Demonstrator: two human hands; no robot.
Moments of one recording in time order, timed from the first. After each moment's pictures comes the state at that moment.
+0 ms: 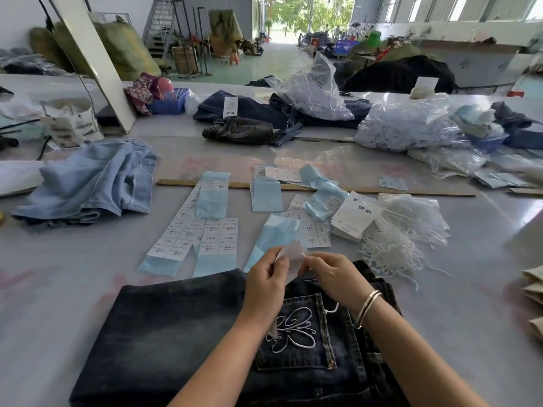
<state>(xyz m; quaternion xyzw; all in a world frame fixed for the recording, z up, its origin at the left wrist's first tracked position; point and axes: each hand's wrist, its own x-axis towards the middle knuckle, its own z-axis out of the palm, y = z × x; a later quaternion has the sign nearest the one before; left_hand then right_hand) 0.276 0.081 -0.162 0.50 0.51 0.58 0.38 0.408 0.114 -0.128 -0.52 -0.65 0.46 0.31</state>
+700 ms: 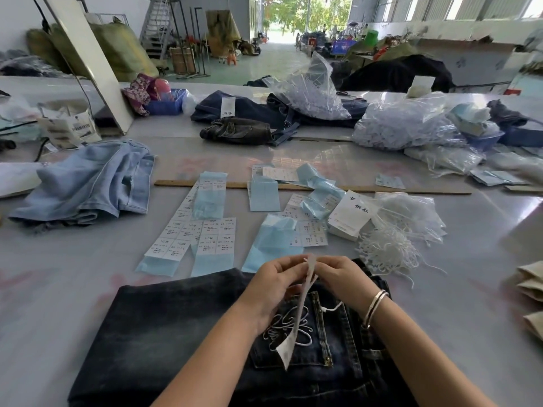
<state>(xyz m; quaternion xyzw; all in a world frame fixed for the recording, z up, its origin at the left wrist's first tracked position) 0.280 0.080 -0.142 0.38 0.44 0.47 0.67 0.427 0.114 -0.131 -0.53 -0.67 0.46 0.27</state>
